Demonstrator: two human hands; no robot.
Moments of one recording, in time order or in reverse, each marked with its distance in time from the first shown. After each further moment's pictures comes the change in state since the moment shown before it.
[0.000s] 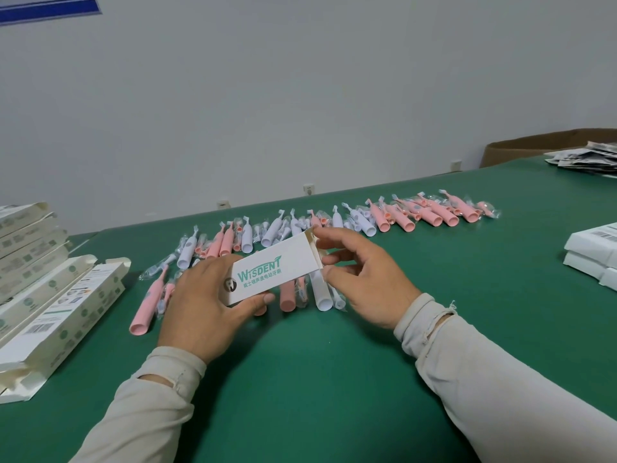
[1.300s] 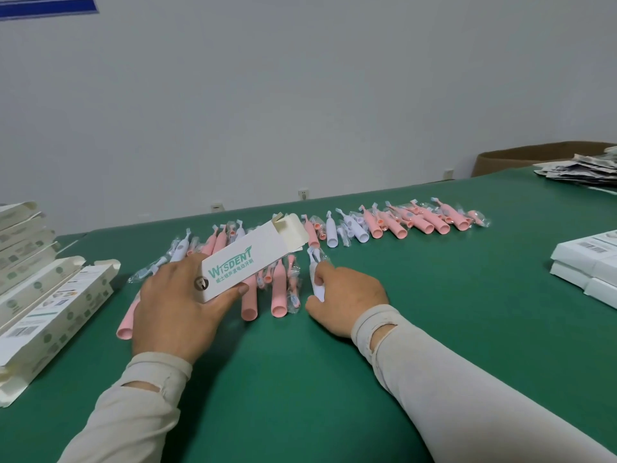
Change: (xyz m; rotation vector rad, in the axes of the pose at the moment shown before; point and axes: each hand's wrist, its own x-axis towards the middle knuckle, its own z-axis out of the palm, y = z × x) left_hand 0.003 -0.005 -0.004 0.161 0.087 -0.205; right_hand 0.019 0.029 0.019 -1.048 -0.141 0.276
